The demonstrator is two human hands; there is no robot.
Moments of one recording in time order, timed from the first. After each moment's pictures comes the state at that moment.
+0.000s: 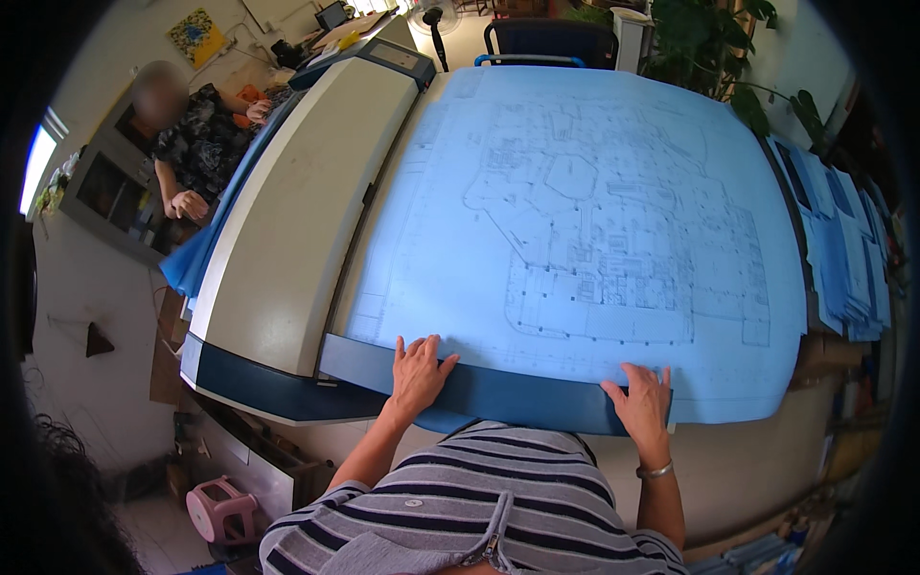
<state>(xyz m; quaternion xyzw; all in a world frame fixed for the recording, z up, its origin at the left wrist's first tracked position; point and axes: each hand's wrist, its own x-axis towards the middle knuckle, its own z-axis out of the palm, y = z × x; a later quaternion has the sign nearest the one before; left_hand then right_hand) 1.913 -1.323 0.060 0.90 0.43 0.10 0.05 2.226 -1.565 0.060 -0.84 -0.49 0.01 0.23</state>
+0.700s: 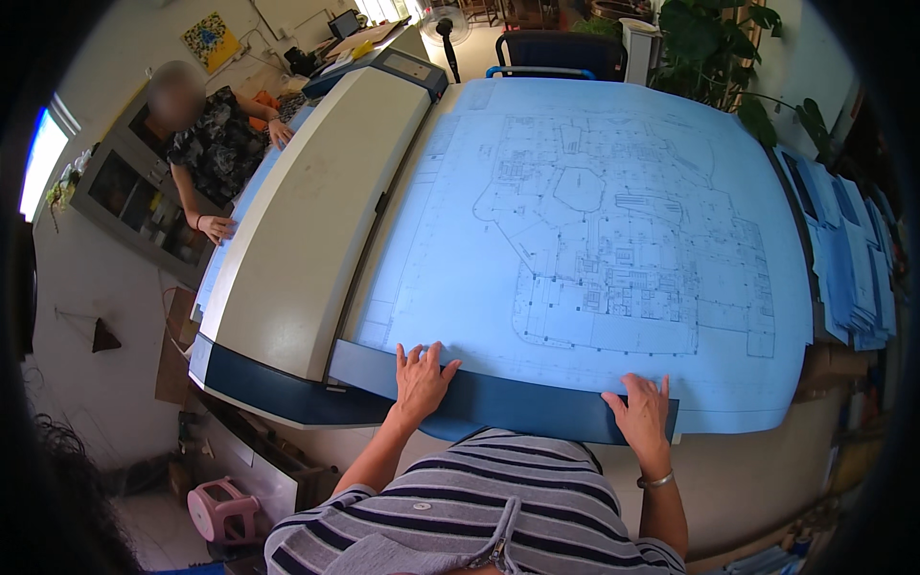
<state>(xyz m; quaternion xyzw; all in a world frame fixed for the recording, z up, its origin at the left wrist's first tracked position) 1.907 -1.325 0.058 0.88 0.45 0.12 0.02 2.223 -1.566 0.059 -0.83 -0.51 0.06 0.22</state>
